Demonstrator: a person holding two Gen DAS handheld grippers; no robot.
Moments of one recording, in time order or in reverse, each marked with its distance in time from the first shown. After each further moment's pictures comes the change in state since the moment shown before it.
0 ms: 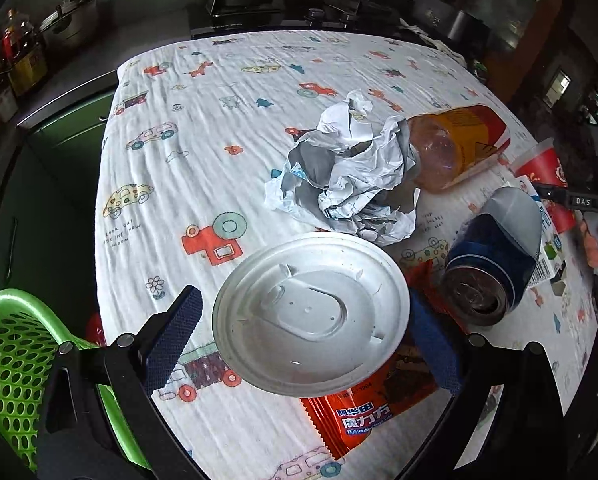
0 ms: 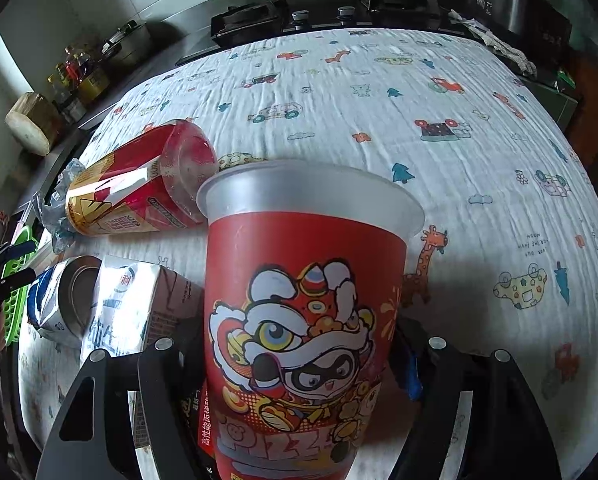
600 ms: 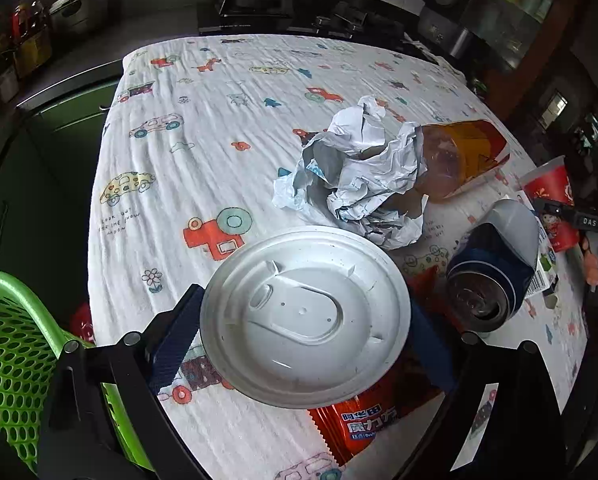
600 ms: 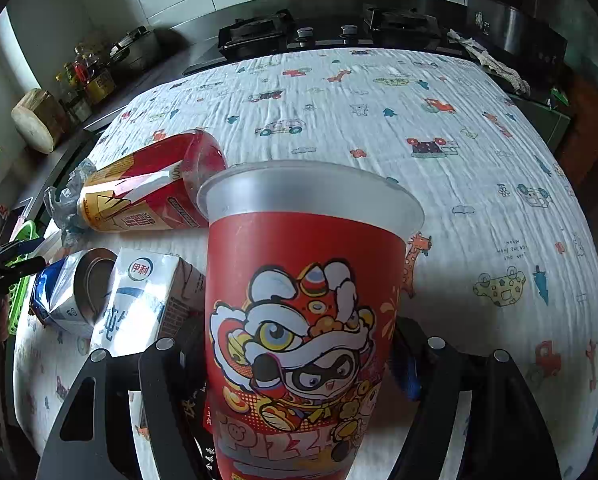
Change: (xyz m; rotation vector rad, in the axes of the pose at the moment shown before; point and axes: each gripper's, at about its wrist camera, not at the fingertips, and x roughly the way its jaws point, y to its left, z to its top) left arm 0.000 0.009 -0.009 -0.048 -0.050 -0.033; right arm -0.029 0.007 -0.009 -0.035 -0.057 -0.027
